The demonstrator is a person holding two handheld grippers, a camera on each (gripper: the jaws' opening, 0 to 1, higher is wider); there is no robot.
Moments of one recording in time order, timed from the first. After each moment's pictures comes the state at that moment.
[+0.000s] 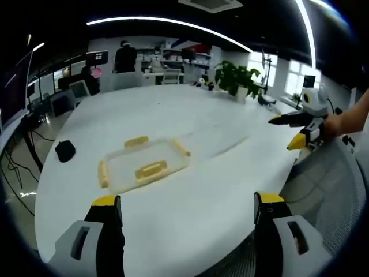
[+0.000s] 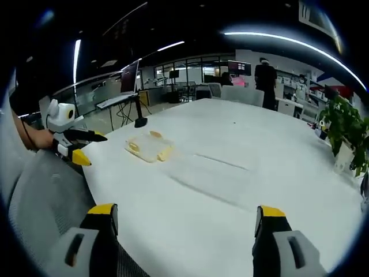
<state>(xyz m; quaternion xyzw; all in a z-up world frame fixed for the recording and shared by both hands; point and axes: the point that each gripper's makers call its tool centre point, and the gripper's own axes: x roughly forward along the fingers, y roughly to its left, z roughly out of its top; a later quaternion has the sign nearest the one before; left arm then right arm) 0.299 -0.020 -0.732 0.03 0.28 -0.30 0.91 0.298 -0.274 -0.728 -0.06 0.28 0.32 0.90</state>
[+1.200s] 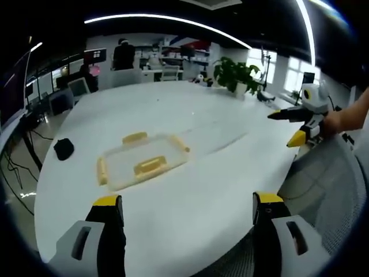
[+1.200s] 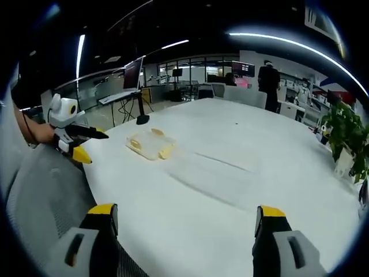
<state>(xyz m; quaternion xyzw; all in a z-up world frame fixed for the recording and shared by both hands) 0.296 -0.020 -0.739 0.04 0.29 -0.30 0.91 0.298 -0.274 -0.727 -0.09 0.27 0.32 0.90</state>
